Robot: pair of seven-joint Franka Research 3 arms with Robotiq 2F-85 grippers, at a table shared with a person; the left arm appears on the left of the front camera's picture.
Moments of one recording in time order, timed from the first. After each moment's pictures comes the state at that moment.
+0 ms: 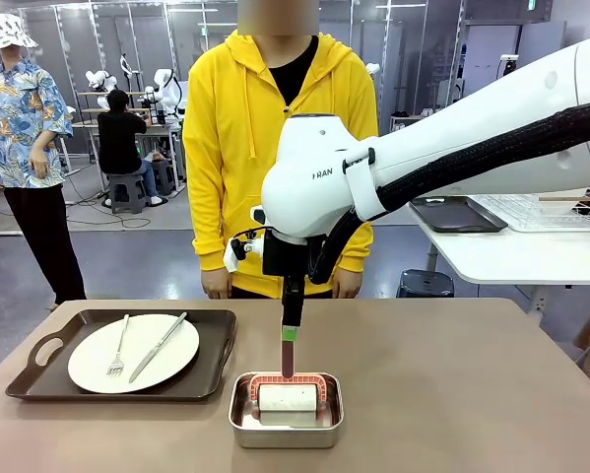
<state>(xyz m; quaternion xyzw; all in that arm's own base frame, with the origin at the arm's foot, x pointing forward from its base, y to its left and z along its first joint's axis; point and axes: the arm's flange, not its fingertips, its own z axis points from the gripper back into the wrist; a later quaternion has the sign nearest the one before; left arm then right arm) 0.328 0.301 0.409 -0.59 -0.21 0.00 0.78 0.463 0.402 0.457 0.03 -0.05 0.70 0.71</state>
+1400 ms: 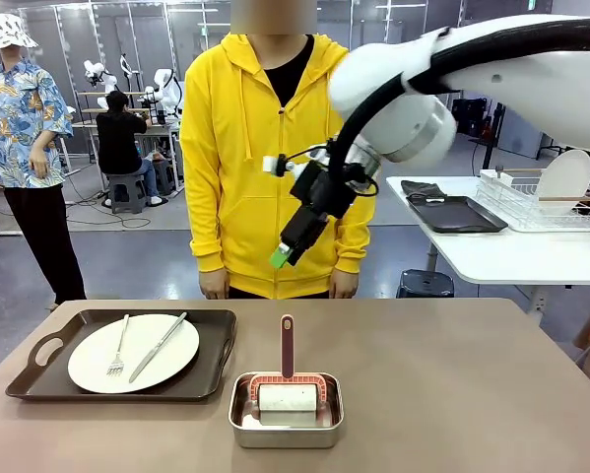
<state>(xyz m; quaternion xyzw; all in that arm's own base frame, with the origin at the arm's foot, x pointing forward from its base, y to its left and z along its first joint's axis) 0.328 0.301 0.409 -0.59 -0.21 0.00 0.78 0.516 0.317 0.526 0.38 -0.08 0.50 0.77</state>
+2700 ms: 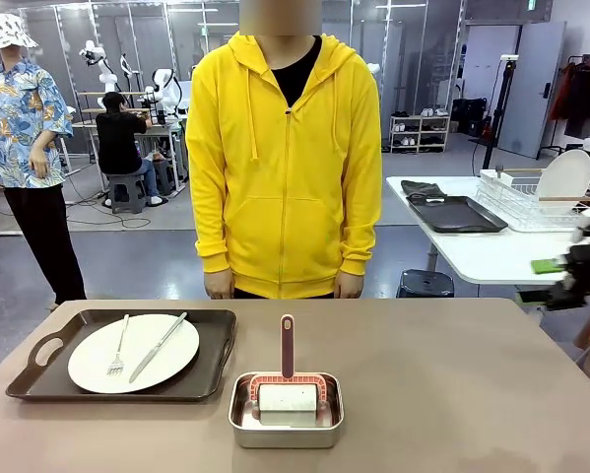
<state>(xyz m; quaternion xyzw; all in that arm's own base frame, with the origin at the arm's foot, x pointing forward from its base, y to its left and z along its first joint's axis) 0.328 0.301 0.409 -0.59 -0.21 0.00 0.78 0.453 -0.132 0.404 0.62 -0.18 0.15 0.75</state>
